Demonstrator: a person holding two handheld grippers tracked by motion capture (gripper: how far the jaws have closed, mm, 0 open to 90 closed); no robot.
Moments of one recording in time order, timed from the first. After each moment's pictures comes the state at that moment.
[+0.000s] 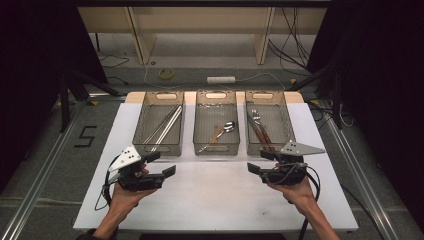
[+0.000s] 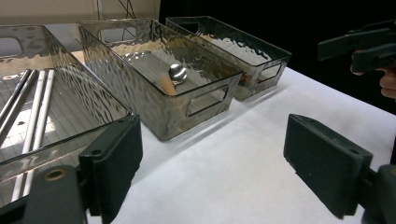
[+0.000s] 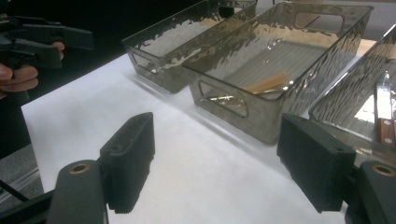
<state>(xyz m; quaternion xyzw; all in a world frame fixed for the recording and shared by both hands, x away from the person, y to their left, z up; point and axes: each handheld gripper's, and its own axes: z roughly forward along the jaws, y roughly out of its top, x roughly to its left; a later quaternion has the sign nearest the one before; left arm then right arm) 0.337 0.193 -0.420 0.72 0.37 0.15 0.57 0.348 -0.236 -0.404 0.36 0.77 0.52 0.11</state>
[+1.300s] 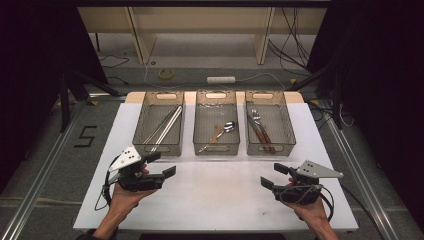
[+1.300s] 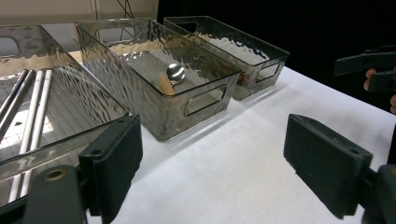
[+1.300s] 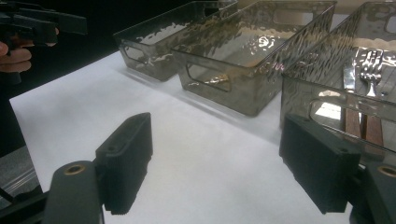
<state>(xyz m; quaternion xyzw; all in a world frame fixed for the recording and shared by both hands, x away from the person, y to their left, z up) 0.336 0.193 -0.420 0.73 0.36 0.15 0.57 0.314 -0.266 -0.428 0.36 0.75 0.53 0.15</state>
